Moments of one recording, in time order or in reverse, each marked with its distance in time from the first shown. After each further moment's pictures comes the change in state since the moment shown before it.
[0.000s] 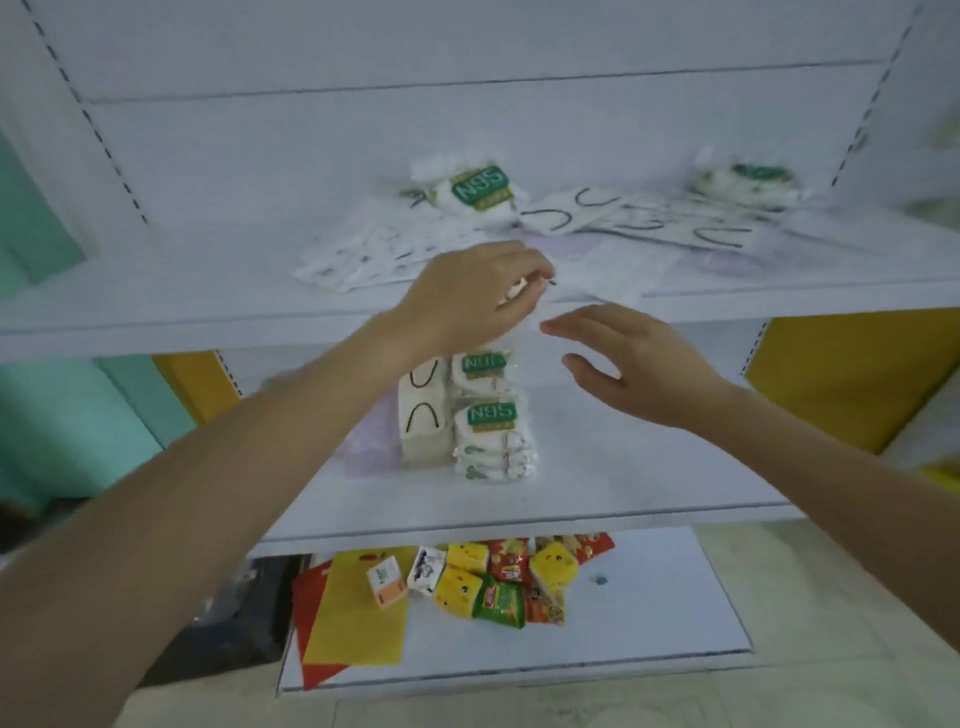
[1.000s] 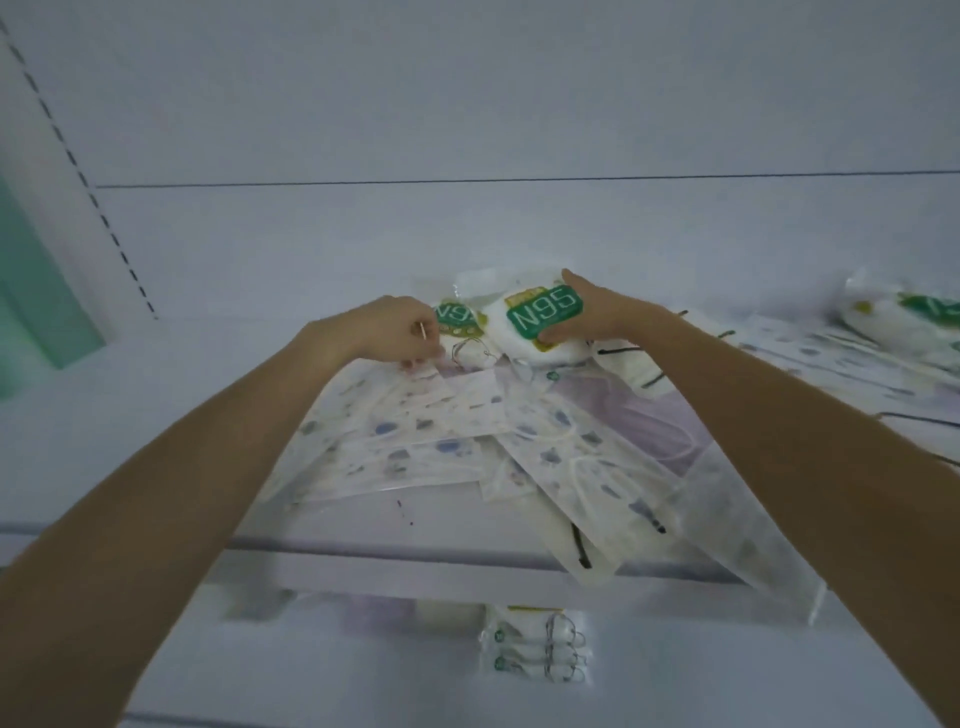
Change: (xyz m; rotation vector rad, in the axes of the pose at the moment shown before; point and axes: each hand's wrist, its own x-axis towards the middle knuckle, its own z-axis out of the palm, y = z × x) left_hand 0.103 -0.270 0.013 -0.028 -0.522 -0.601; right_hand 0.284 0.231 0.131 0.446 -0.490 0.688
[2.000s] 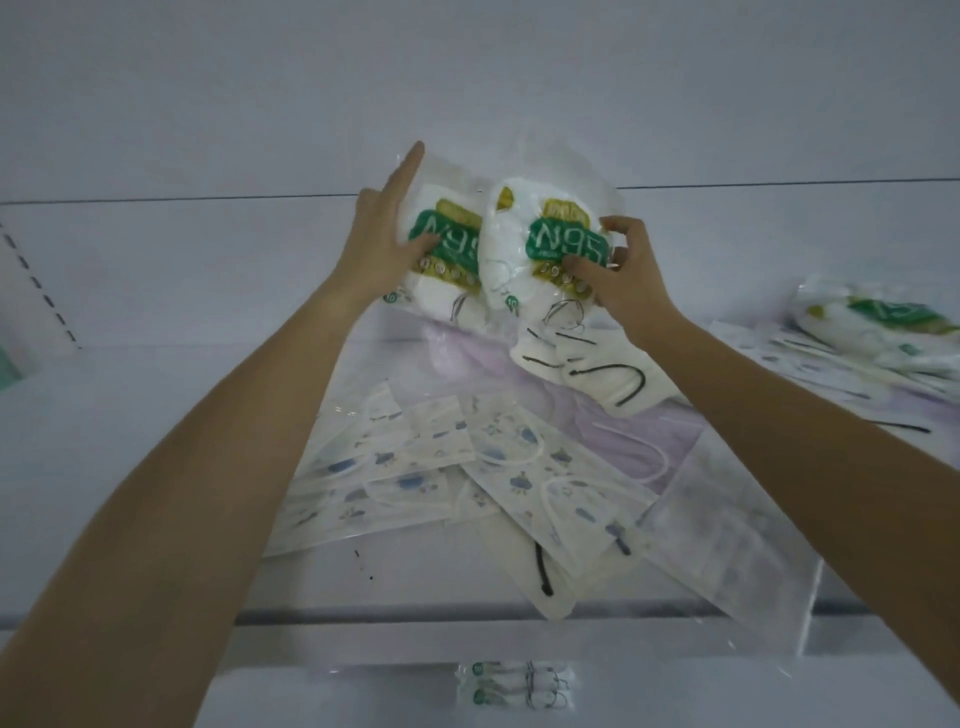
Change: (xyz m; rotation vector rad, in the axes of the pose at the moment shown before) left_hand 0.065 0.032 -0.035 -0.483 0.686 0.263; right_hand -0.030 0.010 -0.029 0.669 0.642 -0.197
